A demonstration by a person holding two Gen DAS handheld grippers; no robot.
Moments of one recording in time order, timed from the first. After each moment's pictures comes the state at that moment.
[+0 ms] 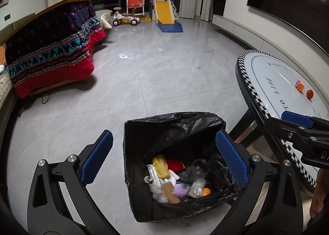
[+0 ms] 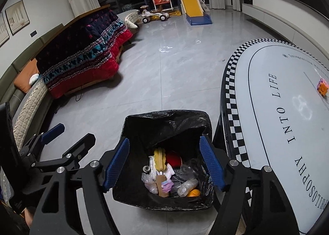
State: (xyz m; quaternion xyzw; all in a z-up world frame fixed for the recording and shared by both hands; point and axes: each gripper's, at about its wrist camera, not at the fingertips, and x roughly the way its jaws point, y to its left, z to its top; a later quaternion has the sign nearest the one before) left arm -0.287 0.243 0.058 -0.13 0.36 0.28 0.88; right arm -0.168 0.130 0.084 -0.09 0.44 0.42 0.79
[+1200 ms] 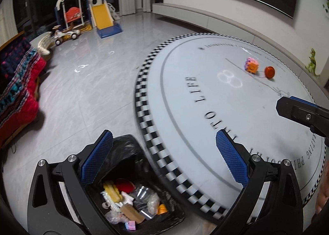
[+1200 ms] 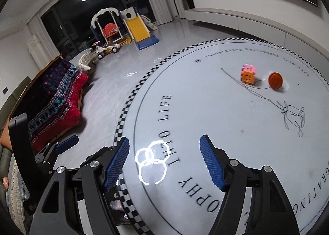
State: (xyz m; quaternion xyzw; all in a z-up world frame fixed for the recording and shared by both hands) left arm -0.101 0.112 0.085 -0.05 0.40 0.10 0.91; right arm -0.032 -0.055 0.116 0.03 0.42 0.28 0.86
